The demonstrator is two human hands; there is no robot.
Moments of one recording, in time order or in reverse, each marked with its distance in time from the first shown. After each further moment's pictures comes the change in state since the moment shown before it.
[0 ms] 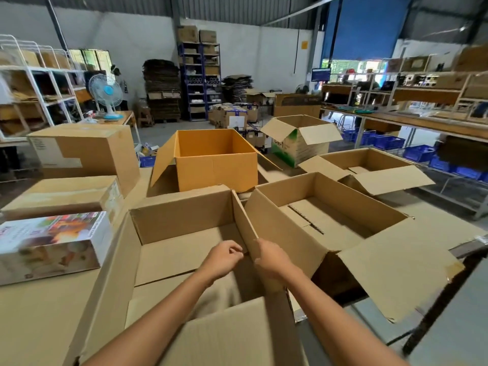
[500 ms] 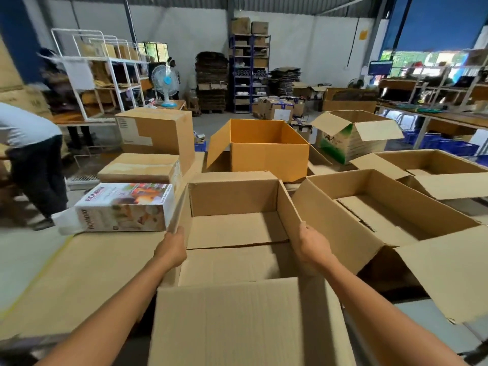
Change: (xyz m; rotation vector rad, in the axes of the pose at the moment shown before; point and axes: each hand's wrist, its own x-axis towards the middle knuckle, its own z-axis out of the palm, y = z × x) left_hand -0.089 -0.149 -0.176 0.722 0.263 -0.419; right_hand -0.004 -0.030 0.037 -0.270 0.155 -0.025
